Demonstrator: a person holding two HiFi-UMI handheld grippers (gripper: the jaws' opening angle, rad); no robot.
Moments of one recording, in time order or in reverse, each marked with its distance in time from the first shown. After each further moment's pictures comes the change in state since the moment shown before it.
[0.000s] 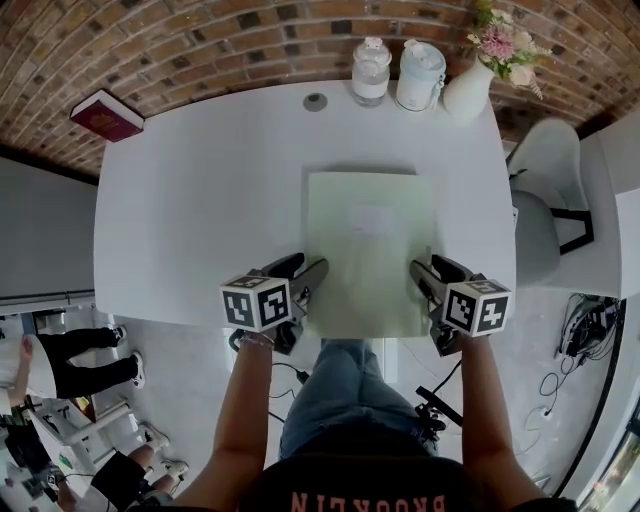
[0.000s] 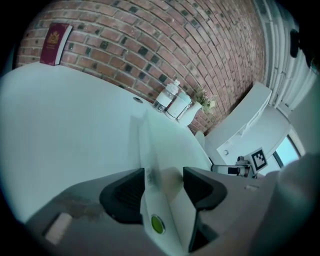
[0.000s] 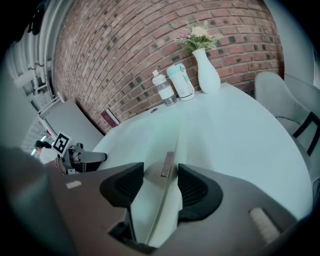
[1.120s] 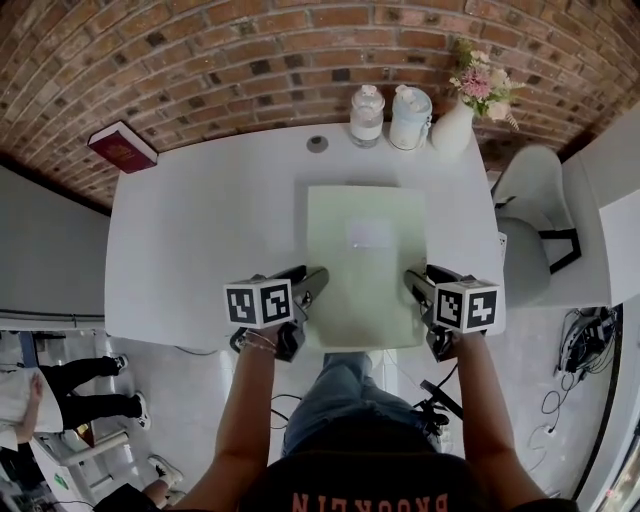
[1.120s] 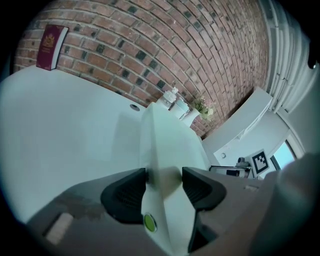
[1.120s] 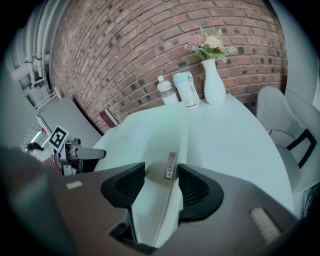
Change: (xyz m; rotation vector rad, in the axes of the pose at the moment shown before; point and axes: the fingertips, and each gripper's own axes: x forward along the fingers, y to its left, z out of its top) left arm -0.018 -0.018 0.048 -0.006 0.003 -0.019; right arm -0.010 0.026 0.039 -0.034 0.023 -0.060
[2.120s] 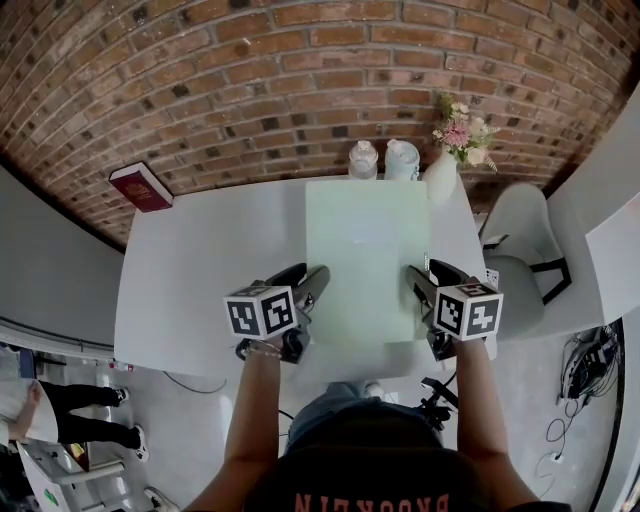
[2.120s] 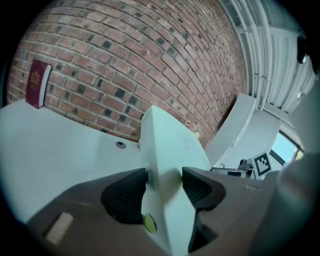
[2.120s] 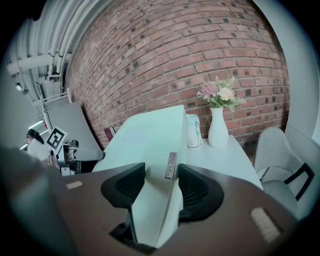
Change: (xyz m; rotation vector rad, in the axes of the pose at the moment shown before) left arm -0.033 -0.053 0.095 0.156 -0.247 -0.034; right arm -0.049 0.025 0.103 -0.143 -0.270 -0.017
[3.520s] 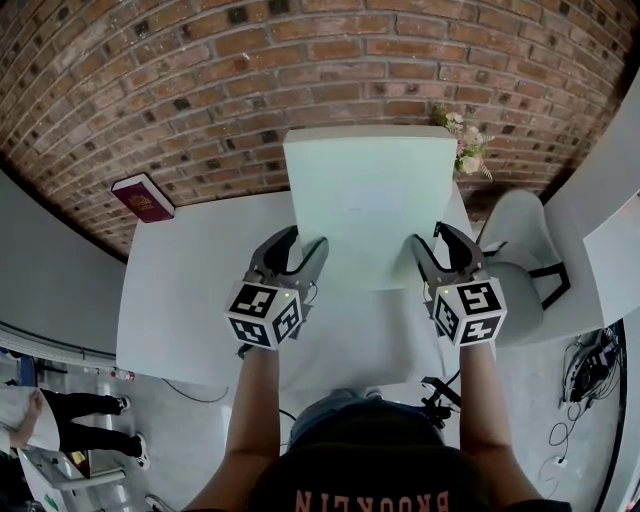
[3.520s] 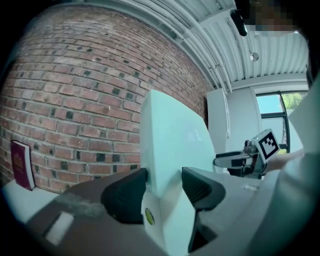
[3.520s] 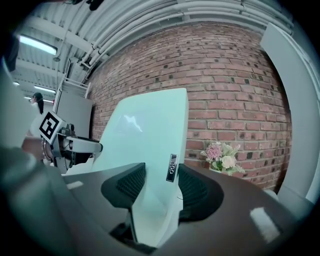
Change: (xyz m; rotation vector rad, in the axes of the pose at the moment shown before) left arm -0.019 -0.051 0.102 0.494 -0.347 0.017; right arm -0.034 0.020 0.108 -0.353 -0.396 -0.084
